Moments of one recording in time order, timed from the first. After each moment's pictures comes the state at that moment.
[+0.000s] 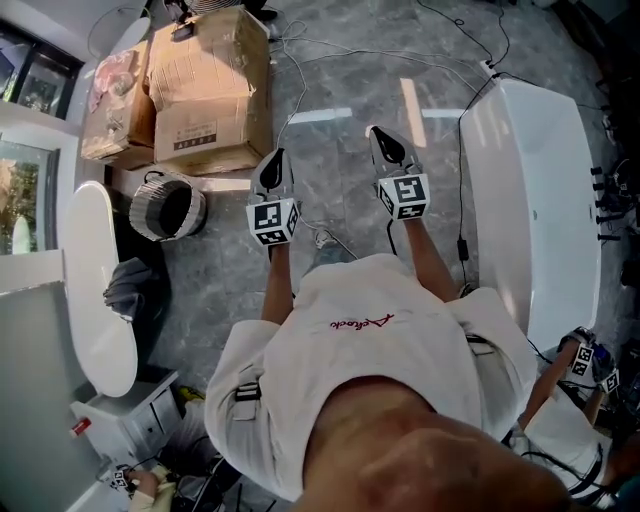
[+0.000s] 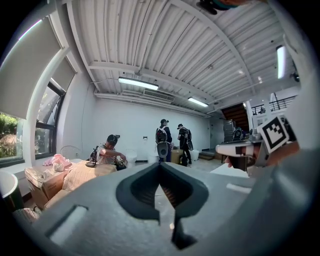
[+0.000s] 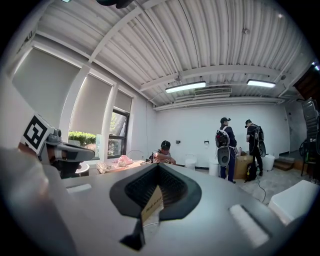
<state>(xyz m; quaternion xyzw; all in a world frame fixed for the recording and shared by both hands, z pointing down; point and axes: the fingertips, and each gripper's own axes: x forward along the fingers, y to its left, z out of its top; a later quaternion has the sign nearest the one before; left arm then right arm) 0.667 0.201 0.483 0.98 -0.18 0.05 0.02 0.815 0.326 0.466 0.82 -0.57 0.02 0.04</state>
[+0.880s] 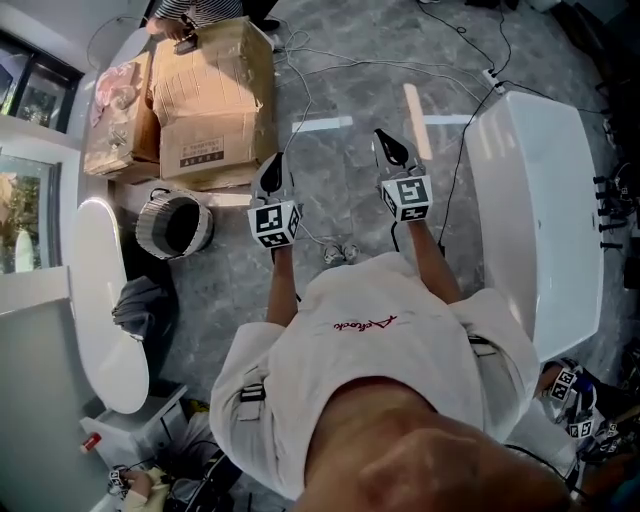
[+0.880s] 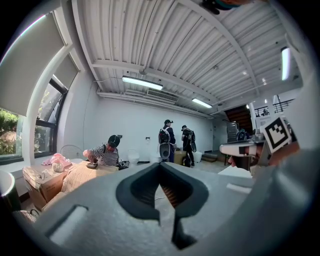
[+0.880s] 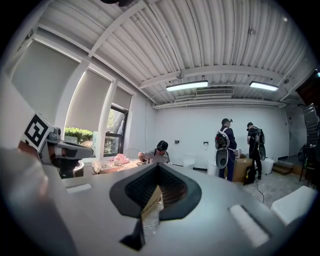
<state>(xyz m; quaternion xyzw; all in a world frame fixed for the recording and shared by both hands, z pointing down) 0.689 0.122 0.480 0.98 -0.19 0.04 0.03 0.844 0.257 0.459 0.83 -0.56 0.01 0.05</state>
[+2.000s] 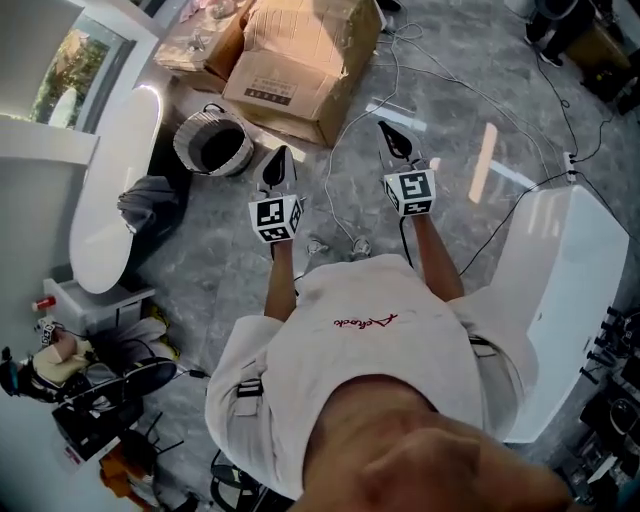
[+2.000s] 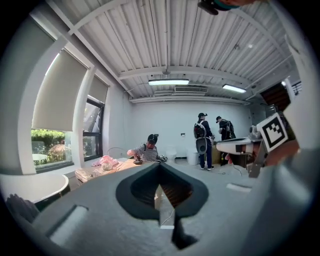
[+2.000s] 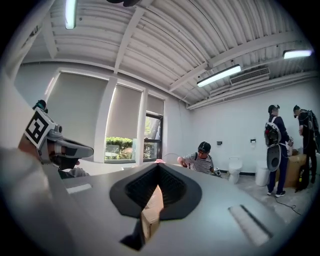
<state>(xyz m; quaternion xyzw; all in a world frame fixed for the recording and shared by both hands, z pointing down) 0.591 0.093 0.468 0.91 -0.41 0.07 0.02 0.788 0.136 0.458 0.66 -0.75 0.01 0.04</state>
